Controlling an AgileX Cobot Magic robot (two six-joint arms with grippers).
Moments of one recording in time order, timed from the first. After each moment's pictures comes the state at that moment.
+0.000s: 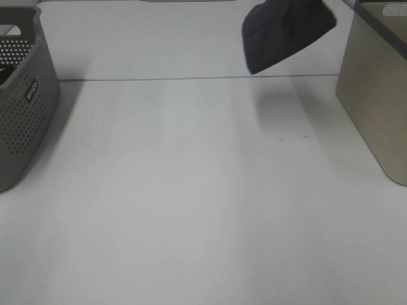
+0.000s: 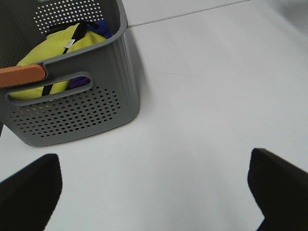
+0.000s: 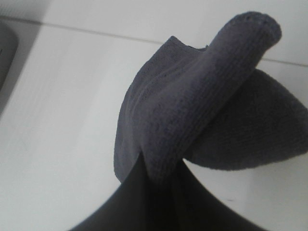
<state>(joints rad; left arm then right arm) -0.03 0.00 -0.51 -0.08 1.03 0.16 0.14 1.95 -1.99 0.32 1.04 -0.16</state>
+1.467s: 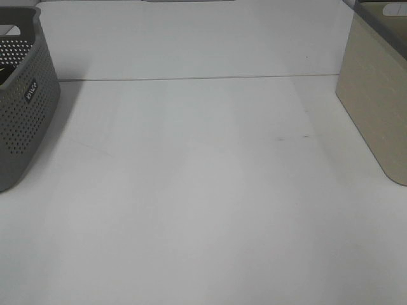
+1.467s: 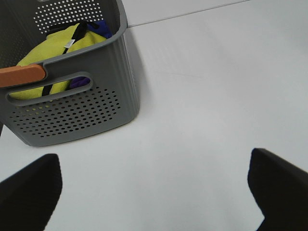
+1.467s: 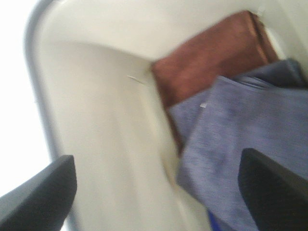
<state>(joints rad) -0.03 0.00 -0.51 -0.08 1.03 0.16 -0.35 2.02 -1.99 0.37 1.06 -0.01</state>
